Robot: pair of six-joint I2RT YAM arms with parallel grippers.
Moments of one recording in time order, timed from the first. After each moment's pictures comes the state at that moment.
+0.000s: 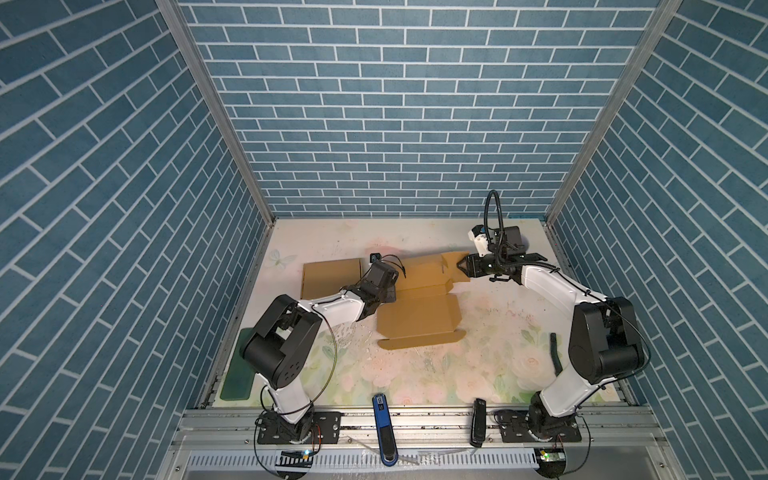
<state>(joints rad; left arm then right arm) -0.59 1.72 0.93 -0.02 -0.23 -0.54 0.28 1.67 1.18 -0.33 -0.40 0.00</state>
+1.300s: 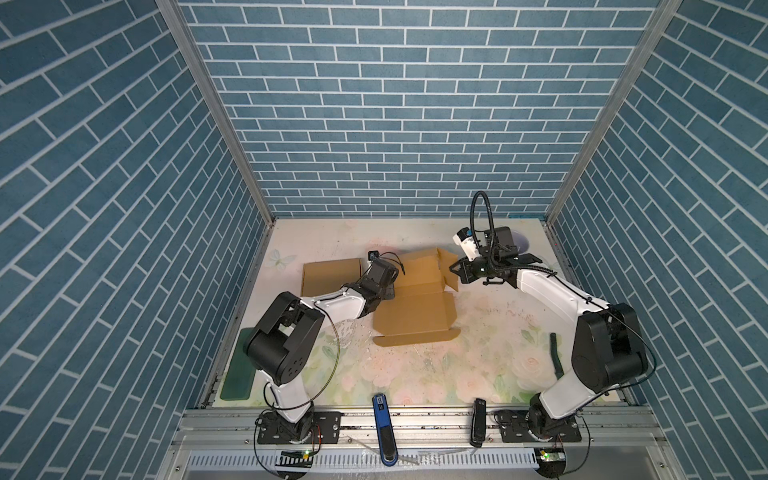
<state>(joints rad) -0.59 1.75 0.96 -0.02 -0.28 -0.54 0.38 1.61 1.18 -0.40 -0.46 -0.05</state>
